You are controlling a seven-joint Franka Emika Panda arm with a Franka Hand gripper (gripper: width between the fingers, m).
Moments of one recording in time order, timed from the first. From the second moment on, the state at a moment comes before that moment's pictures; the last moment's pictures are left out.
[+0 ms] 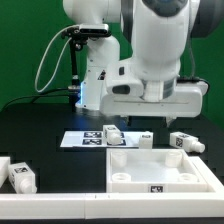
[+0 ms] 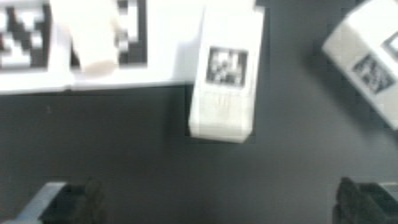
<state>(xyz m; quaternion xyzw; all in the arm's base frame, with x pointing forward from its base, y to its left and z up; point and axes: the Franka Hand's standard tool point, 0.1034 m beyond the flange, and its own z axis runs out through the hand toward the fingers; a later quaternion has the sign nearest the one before) 0.451 0.069 0.066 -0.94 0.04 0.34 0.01</state>
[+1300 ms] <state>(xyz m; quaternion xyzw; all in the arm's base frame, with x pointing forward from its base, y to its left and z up) 0.417 0.072 0.024 -0.88 0.08 0.46 0.00</state>
